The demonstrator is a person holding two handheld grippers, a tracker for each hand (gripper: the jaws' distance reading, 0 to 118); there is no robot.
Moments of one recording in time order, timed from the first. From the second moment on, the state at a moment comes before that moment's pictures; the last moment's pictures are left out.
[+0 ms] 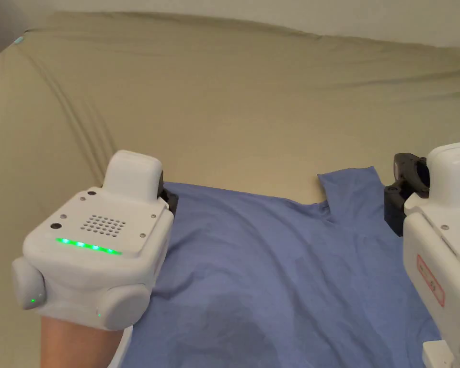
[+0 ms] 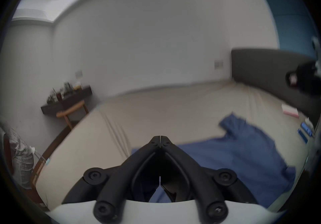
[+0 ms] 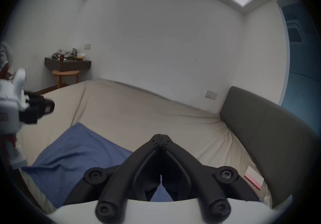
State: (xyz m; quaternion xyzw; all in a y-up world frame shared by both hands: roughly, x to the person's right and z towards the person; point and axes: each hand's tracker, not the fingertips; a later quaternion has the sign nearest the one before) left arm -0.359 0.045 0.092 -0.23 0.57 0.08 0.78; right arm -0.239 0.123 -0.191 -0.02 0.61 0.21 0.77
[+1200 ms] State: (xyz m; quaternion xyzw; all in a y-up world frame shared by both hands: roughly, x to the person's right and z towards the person) left arm -0.533 -0.026 0.100 -0.29 0.58 0.13 0.75; right arm -0.306 0.055 -0.319 -0.17 0.55 0.24 0.78
